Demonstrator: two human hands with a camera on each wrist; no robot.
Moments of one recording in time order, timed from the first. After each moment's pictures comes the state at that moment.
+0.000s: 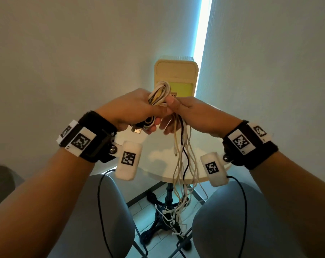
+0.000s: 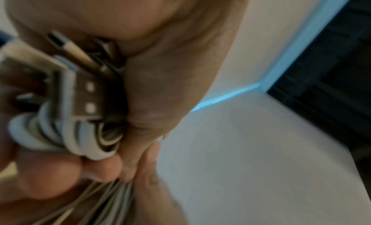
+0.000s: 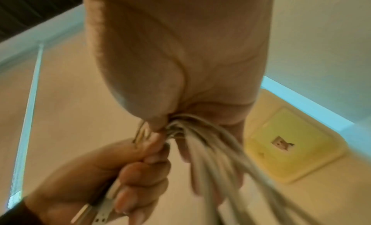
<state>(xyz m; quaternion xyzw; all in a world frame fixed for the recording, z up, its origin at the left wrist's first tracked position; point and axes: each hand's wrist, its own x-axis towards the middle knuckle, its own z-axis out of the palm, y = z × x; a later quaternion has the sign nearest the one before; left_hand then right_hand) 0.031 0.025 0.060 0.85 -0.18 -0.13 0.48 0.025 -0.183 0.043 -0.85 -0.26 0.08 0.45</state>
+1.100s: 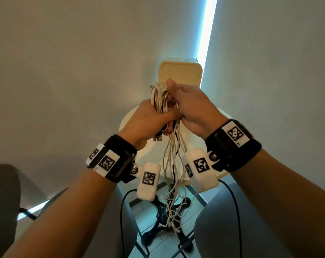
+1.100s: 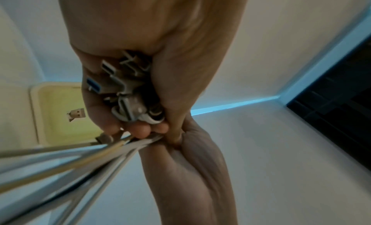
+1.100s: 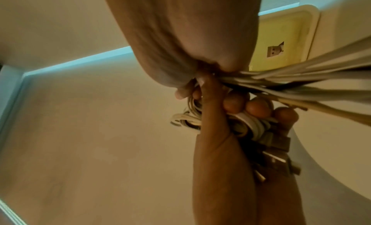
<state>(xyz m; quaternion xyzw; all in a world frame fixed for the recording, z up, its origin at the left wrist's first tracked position) 0.013 -0.001 0.022 0.77 -0.13 0.02 0.63 0.031 -0.136 0.050 -0.66 -0.09 0.01 0.75</state>
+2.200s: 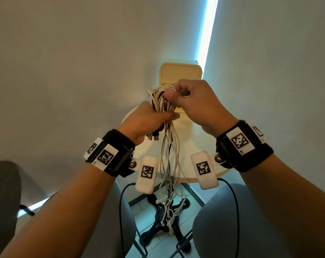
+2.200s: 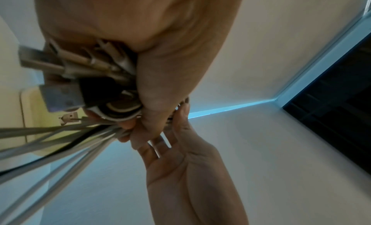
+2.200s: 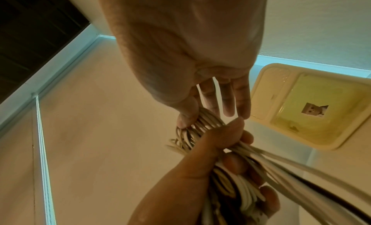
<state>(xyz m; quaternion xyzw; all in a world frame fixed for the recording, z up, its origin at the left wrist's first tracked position) 0.022 0.007 0.023 0.81 -0.07 -0.02 0.58 0.023 -0.158 0.056 -0.83 -0.18 -0.13 0.50</state>
